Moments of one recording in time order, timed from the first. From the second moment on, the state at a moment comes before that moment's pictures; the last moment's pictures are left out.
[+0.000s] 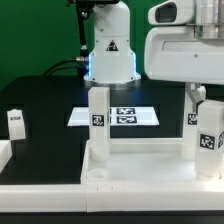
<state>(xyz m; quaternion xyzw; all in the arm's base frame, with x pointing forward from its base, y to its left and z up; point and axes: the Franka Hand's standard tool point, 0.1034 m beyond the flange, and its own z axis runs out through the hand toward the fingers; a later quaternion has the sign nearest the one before) 0.634 0.121 0.117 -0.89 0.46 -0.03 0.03</state>
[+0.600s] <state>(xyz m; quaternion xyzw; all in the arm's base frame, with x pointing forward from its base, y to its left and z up) 0.637 0.117 0.116 -0.76 0.64 -0.01 0.06</state>
